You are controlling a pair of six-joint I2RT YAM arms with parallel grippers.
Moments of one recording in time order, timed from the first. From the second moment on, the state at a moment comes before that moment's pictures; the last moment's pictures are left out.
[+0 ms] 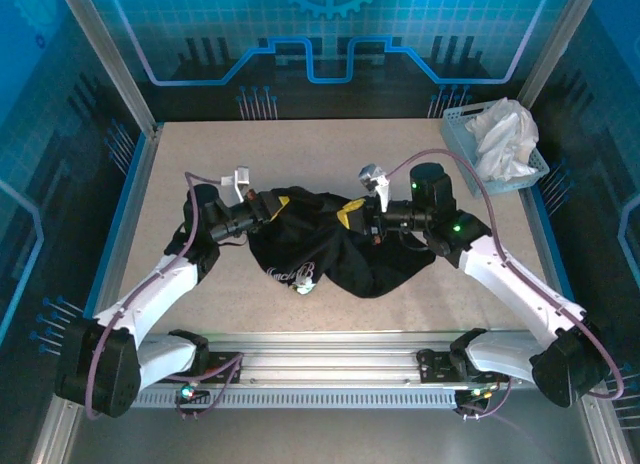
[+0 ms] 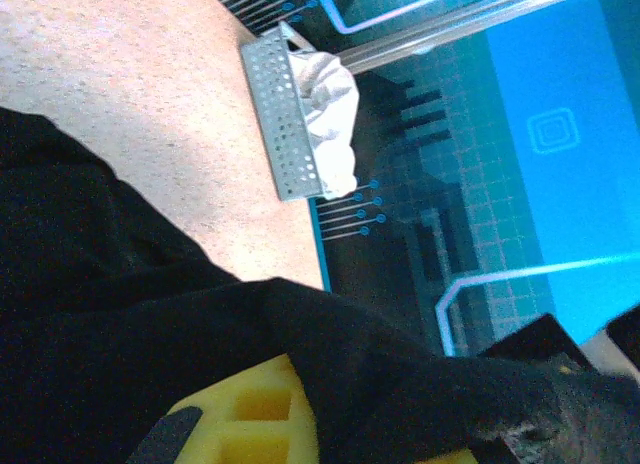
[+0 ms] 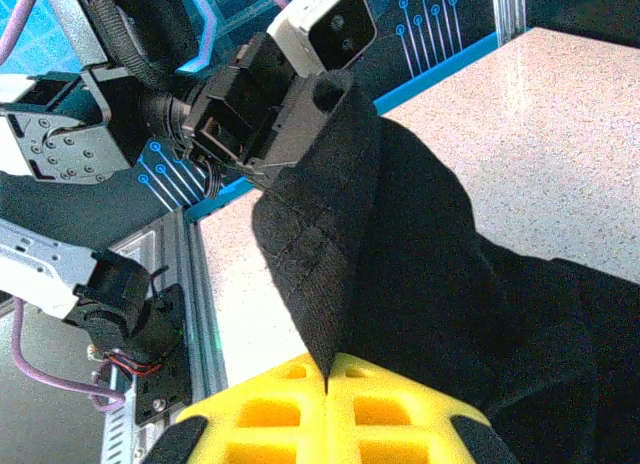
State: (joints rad) left arm -0.23 1.13 0.64 0.31 0.68 -1.09; right arm 0.49 1.17 0.97 -0.21 -0.75 0.11
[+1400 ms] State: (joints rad) left arm -0.40 1.07 0.80 -0.10 0.49 -0.22; right arm 0.48 1.32 1.28 -0.76 -0.98 -0.42
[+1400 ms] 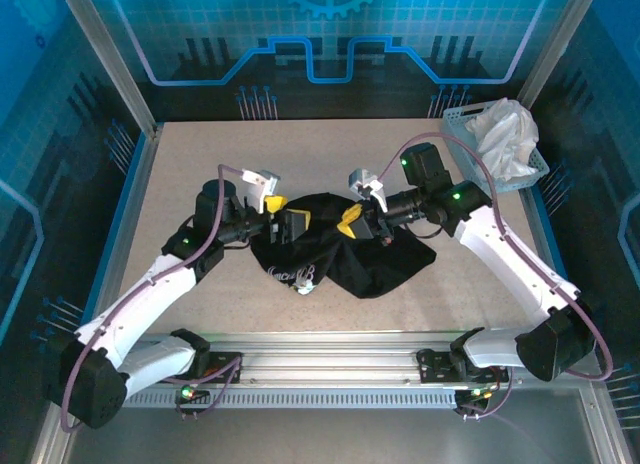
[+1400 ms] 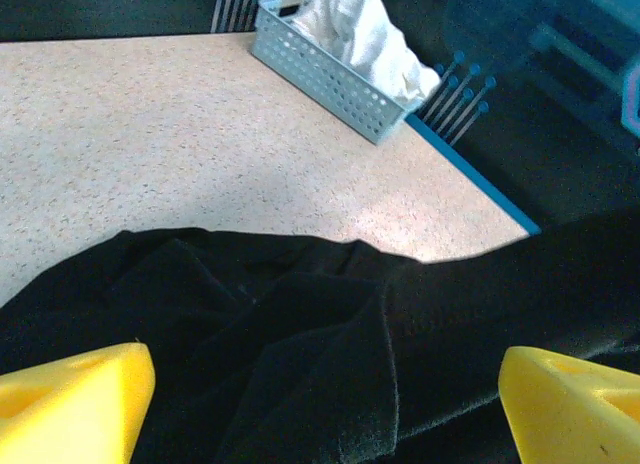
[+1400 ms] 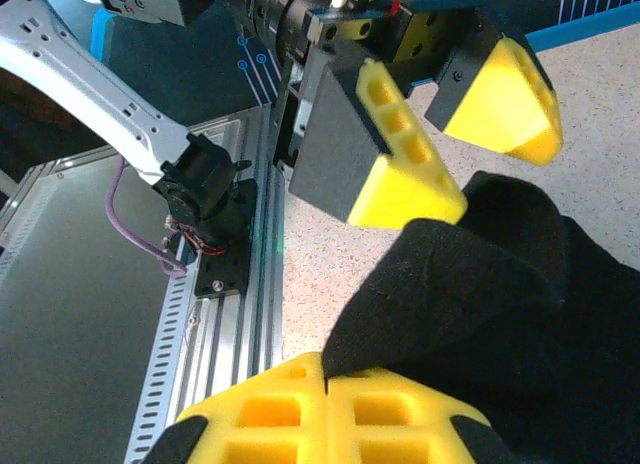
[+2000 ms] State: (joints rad) left arm -0.41 1.34 1.08 -0.22 0.69 0.06; right arm 0.45 1.38 1.39 -0.85 -0.83 -0.34
